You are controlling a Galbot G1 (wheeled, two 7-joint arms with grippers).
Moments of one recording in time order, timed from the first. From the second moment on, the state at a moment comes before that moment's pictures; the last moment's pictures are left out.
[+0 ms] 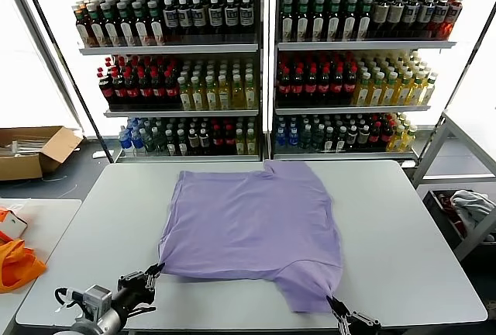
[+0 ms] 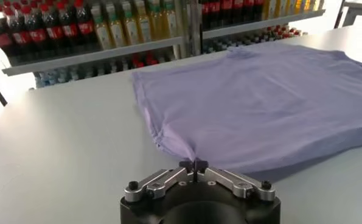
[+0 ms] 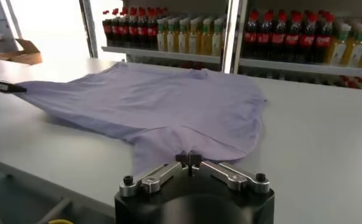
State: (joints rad) left arm 1.68 -1.09 -0.69 -2.22 -0.30 0.58 0.17; right arm -2.04 1.17 0.64 2.37 0.25 -0.18 -0.19
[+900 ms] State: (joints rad) left arm 1.37 -1.01 -0.61 -2.04 -0.45 0.58 0.18; right arm -1.62 1.06 0.54 2.20 0.48 -0.15 -0.04
